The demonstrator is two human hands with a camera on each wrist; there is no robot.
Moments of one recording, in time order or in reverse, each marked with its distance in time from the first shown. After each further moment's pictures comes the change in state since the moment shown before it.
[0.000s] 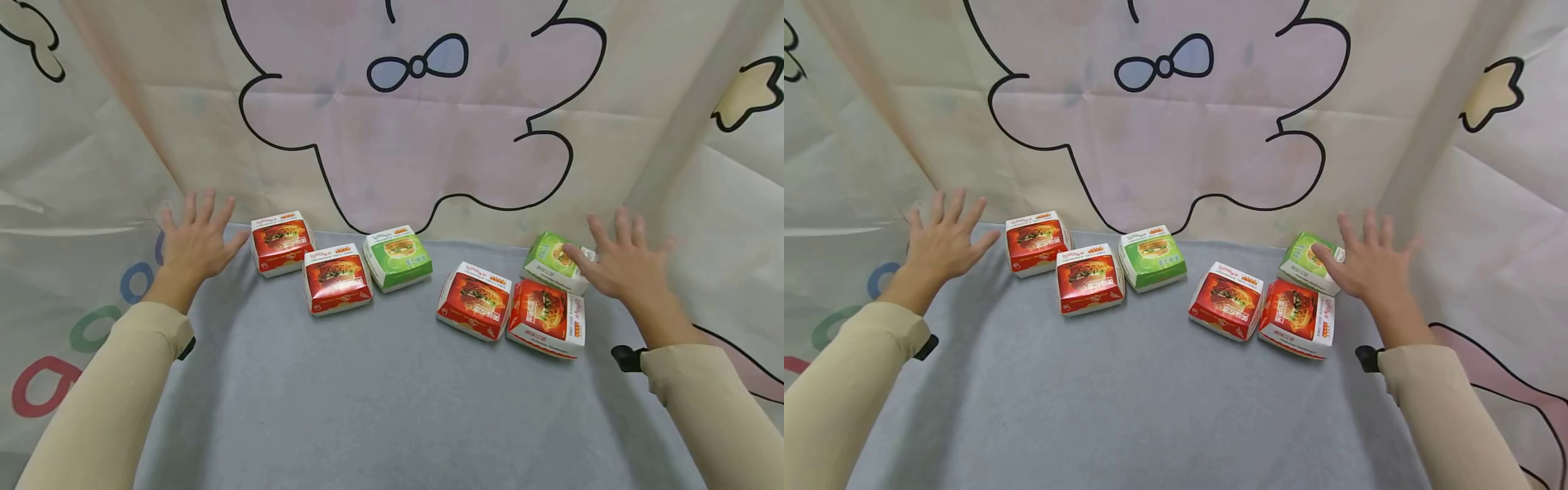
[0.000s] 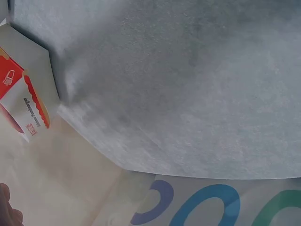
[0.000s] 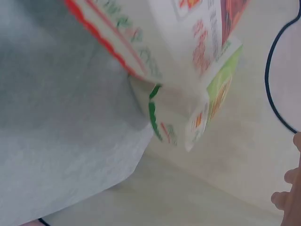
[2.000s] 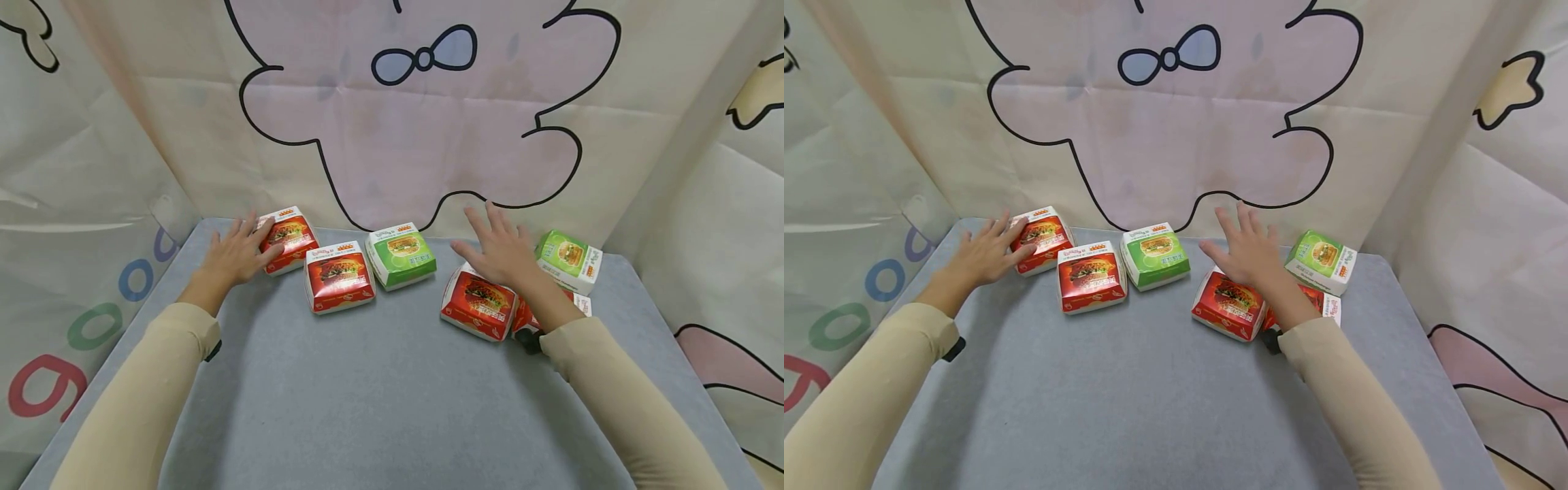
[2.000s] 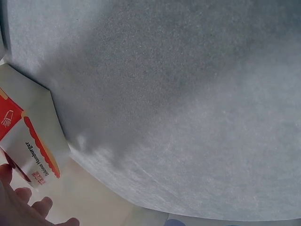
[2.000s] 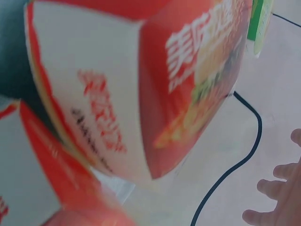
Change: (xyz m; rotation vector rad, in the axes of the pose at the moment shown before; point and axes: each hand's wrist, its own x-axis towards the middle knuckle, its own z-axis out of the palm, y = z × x) left_hand 0.012 0.036 0.030 -0.201 -0.275 0.029; right_hand 0.031 -0.173 0.020 0.163 -0.071 -0.258
